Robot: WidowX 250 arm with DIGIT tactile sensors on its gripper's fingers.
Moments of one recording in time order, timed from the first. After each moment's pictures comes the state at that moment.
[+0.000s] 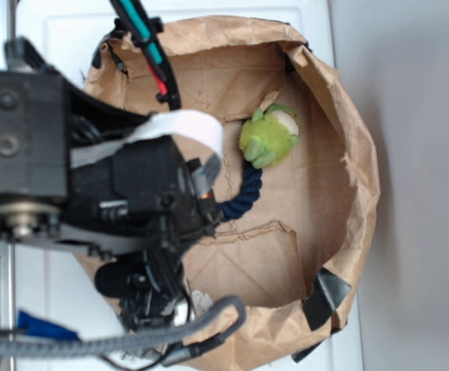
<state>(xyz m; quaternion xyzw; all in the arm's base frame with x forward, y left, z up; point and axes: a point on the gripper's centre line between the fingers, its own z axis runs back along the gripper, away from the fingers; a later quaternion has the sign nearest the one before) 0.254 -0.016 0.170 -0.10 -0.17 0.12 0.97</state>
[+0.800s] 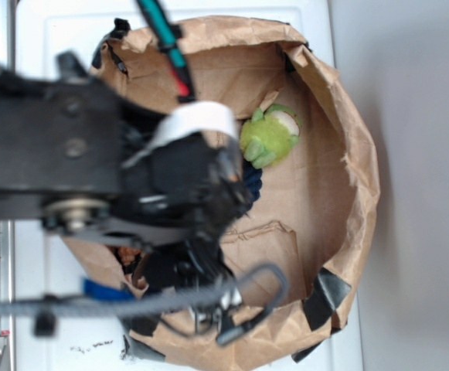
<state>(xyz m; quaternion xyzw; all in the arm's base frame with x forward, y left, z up) 0.272 -0.007 0.153 -0.10 -0.22 0.24 0.94</state>
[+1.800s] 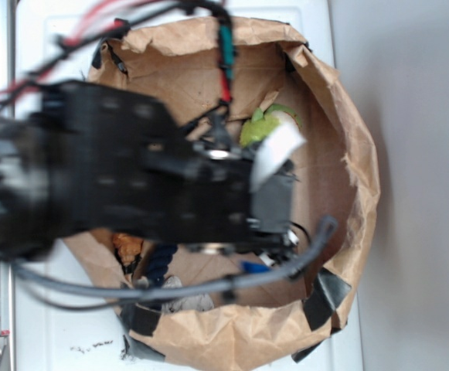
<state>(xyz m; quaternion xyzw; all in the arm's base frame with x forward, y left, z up) 0.319 0.013 0.088 -0.01 -0.17 0.33 0.93</state>
